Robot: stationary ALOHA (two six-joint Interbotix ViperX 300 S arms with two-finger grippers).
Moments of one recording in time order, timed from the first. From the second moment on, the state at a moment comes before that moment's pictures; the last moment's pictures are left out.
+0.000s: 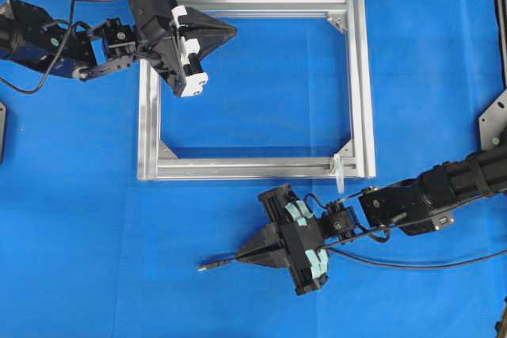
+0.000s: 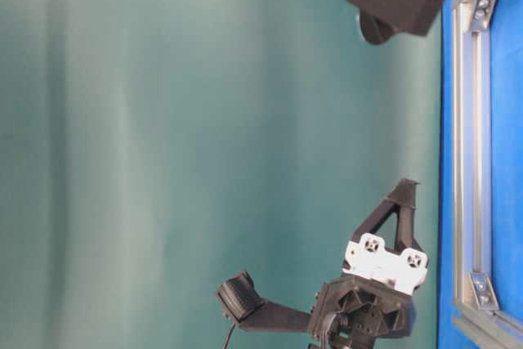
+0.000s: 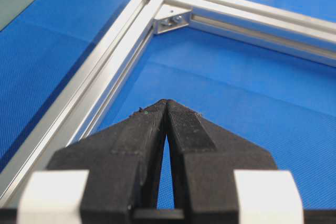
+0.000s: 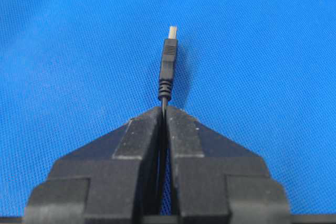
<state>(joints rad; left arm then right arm) 0.28 0.15 0.84 -0.09 -0.75 0.00 0.33 0.43 0.67 -0.02 -0.74 0.12</state>
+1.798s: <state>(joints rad) 0.29 0.15 0.84 -0.09 -0.75 0.00 0.34 0.18 0.68 -0.02 -0.50 0.12</state>
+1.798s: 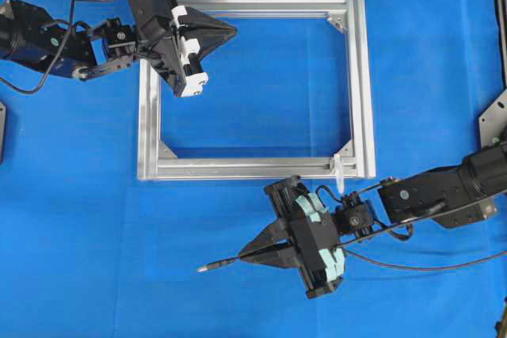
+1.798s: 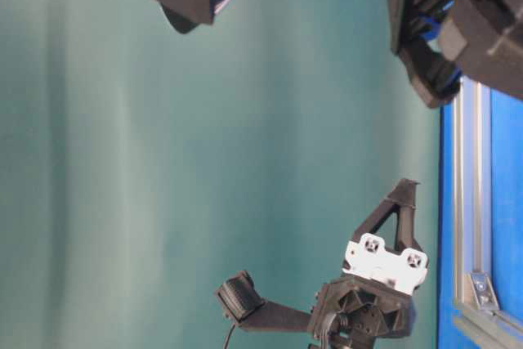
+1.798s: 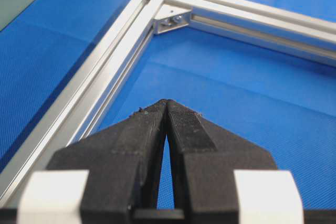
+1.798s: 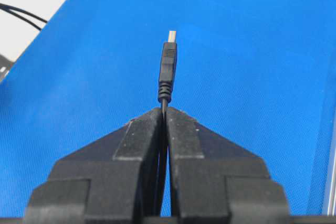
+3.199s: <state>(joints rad) 0.28 0.15 0.84 -0.09 -0.75 0.00 0.34 -0.36 1.30 0.09 -0.46 0.13</state>
